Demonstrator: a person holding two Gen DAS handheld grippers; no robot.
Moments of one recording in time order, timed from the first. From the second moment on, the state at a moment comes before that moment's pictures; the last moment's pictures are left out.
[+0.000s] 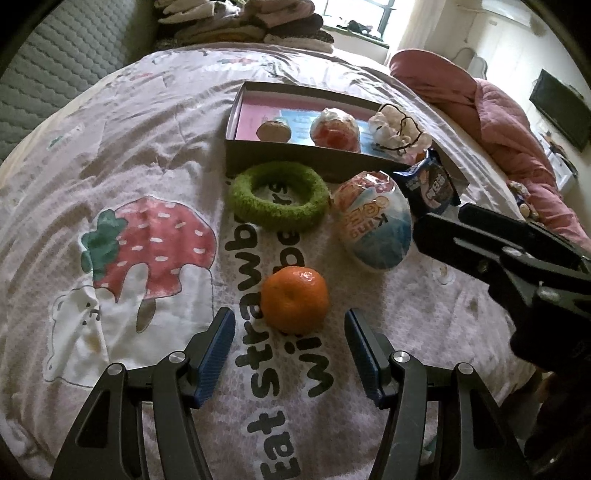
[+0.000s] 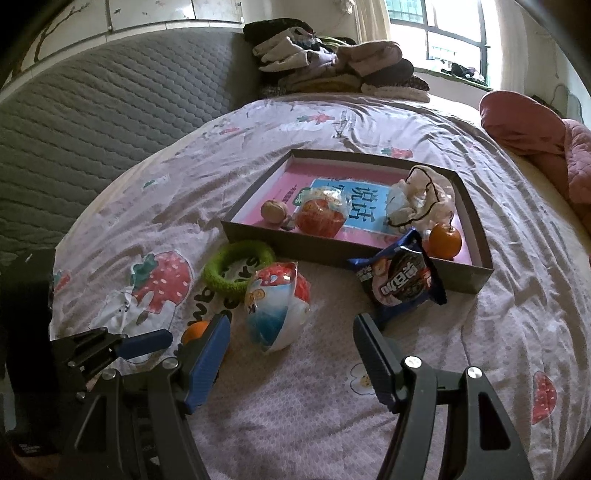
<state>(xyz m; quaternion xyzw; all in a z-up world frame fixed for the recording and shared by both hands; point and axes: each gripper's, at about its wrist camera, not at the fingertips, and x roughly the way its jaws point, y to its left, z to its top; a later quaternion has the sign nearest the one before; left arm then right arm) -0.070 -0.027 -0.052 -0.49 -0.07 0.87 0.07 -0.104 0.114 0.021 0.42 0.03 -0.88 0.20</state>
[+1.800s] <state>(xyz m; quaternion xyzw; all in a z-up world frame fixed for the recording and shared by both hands) -0.089 -0.013 -0.063 -0.48 -0.04 0.87 0.08 -0.130 0.104 -0.009 0.45 0.03 -0.87 0.23</state>
